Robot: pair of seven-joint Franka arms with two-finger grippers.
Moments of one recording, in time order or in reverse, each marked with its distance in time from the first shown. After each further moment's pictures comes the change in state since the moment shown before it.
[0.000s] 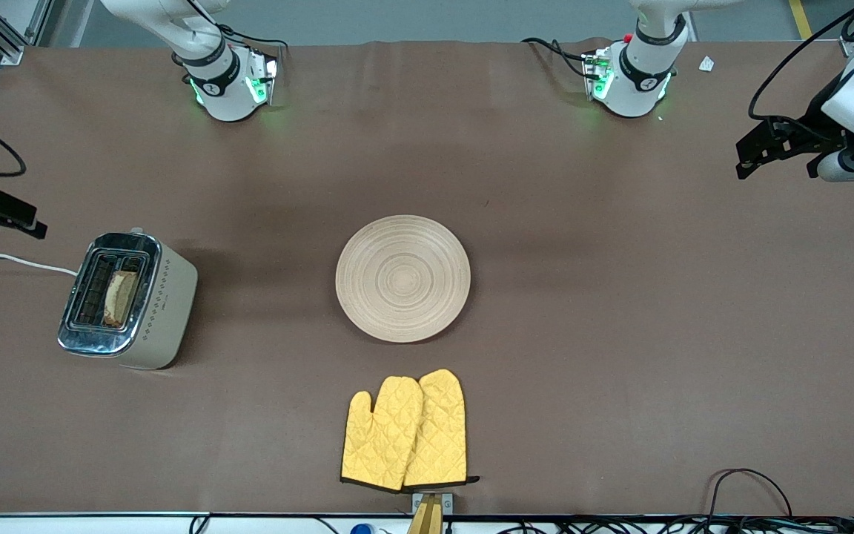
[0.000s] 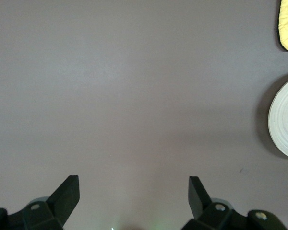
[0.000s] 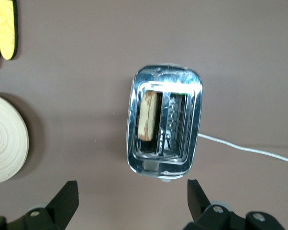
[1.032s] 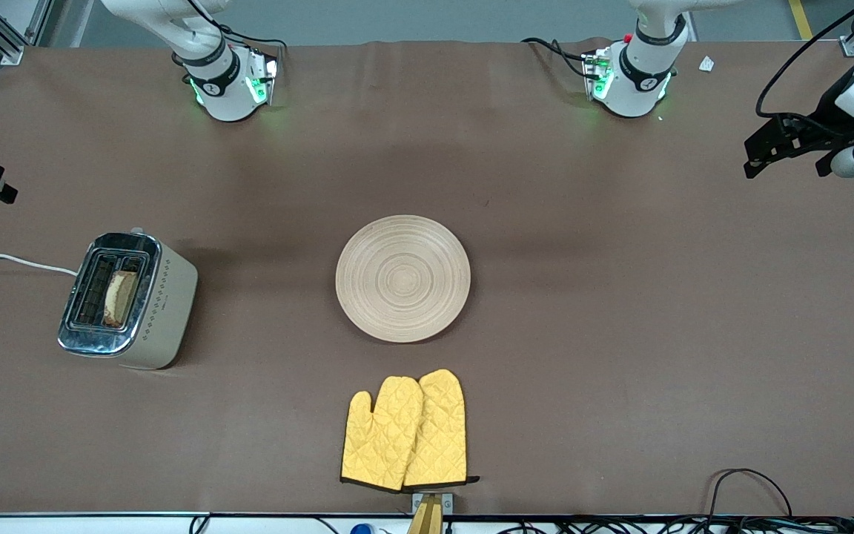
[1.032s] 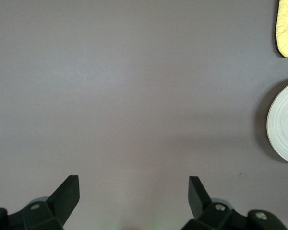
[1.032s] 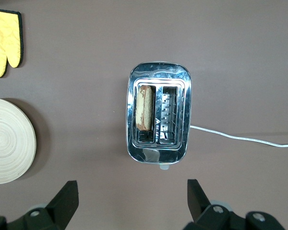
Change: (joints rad) left arm 0.008 0.001 0.000 0.023 0.000 -0.001 0.002; right arm -0.008 -0.049 0.002 0.054 -0.017 -0.066 0.055
